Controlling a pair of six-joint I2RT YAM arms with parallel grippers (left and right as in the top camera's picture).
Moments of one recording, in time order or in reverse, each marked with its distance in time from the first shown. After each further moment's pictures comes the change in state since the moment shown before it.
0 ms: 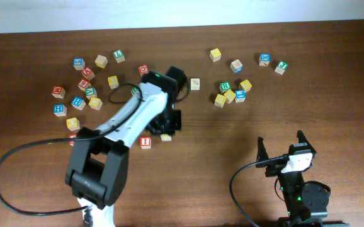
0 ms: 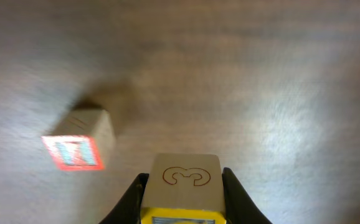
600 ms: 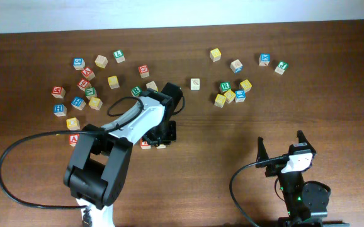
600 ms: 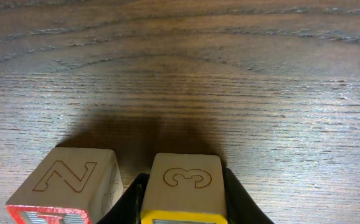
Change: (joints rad) left arm 0.016 -0.004 -0.235 0.249 -0.068 -0.029; right arm 0.000 0.000 0.000 0.000 0.000 0.000
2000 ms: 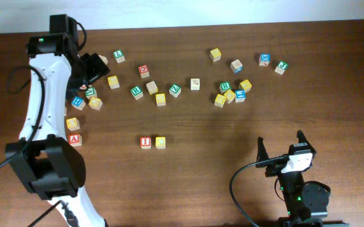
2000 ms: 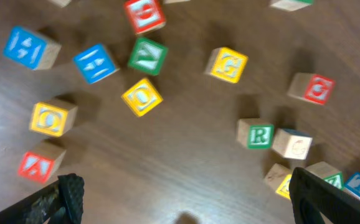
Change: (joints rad) left arm 0.543 0.004 0.619 -0.260 0.007 -0.076; right arm 0.000 0.000 0.000 0.000 0.000 0.000
